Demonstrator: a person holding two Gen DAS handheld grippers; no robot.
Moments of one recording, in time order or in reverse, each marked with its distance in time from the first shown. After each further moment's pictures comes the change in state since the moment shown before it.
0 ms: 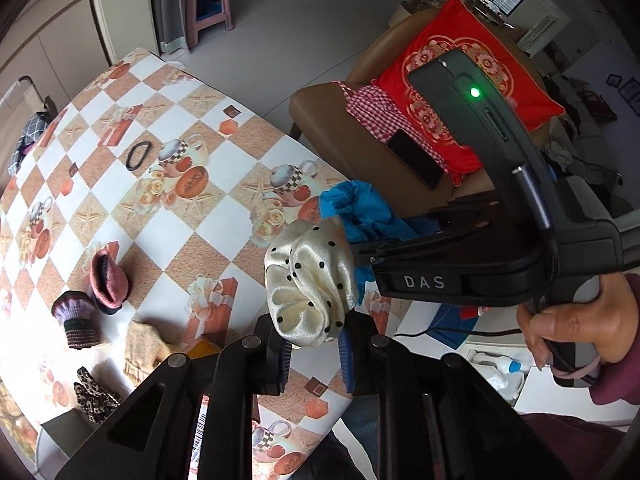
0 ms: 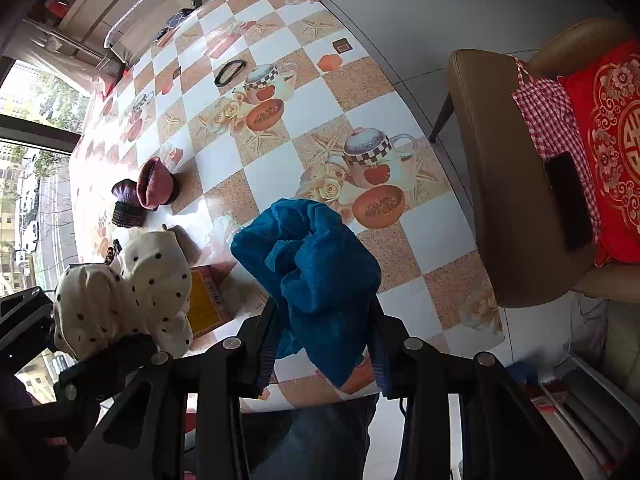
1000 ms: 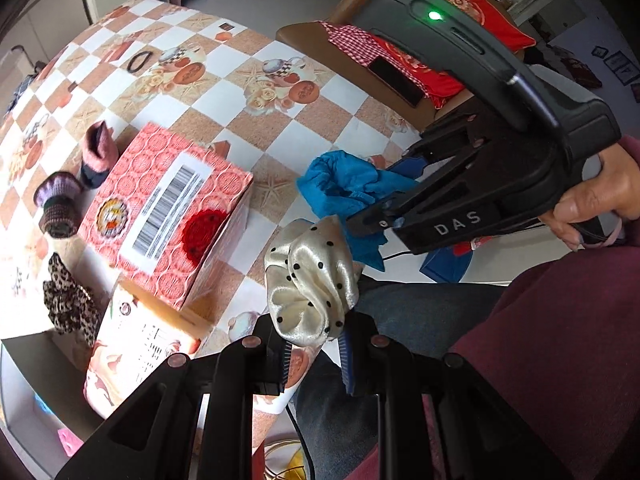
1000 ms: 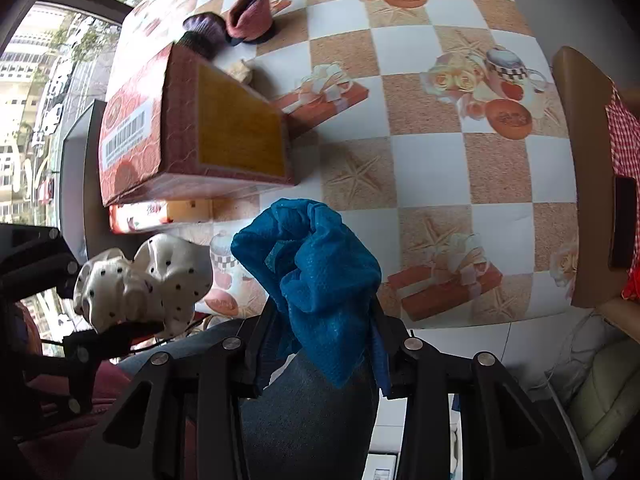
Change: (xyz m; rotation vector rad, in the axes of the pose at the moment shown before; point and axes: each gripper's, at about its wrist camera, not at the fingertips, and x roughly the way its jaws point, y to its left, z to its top) left arm -0.003 0.020 -0.146 0.020 0.108 -0.041; right arm 0.052 0.076 -0.088 -0.344 0.230 0.042
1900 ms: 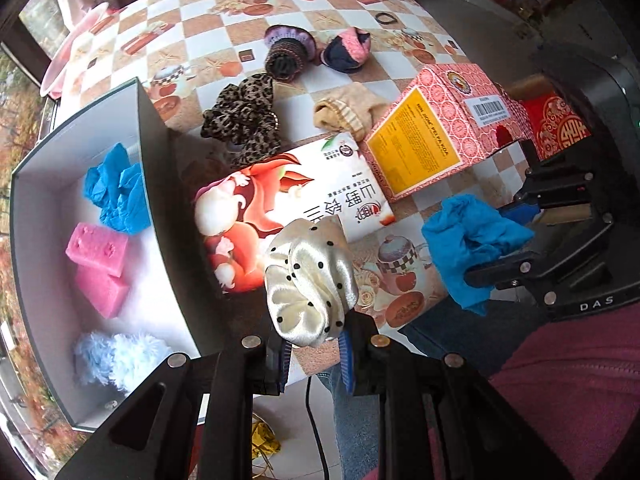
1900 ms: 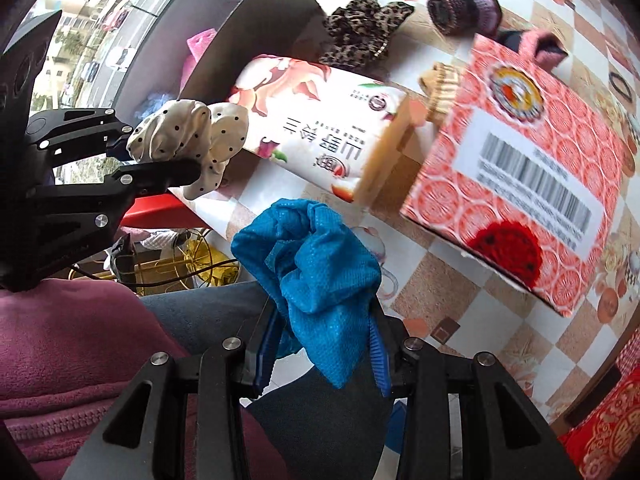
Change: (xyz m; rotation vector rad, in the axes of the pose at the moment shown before) left arm -0.037 0.099 -0.140 -0.585 -0.090 0.204; right arm 0.037 0.156 0.016 -0.585 0.175 -0.006
